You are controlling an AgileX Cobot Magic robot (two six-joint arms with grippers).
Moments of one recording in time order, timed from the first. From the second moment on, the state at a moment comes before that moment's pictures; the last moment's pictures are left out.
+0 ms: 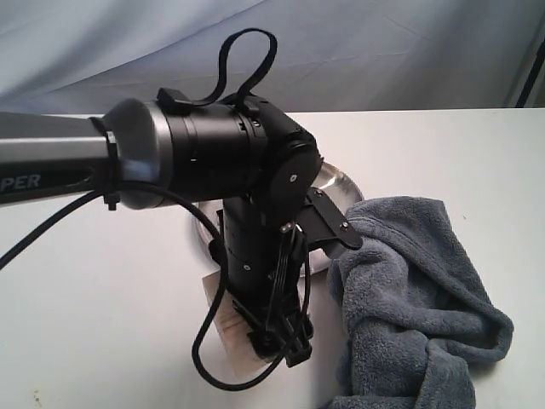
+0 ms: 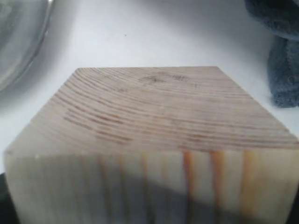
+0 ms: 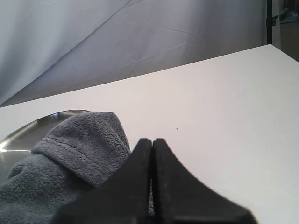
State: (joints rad) left arm -0.92 1.99 -1.43 0.03 1.16 0.20; right arm -0.08 0.01 0.00 0.38 0.01 0.09
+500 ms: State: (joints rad) left arm -0.81 1.98 -1.43 -0.03 1.07 -0.12; right arm -0.08 0.01 0.00 0.38 0.01 0.09
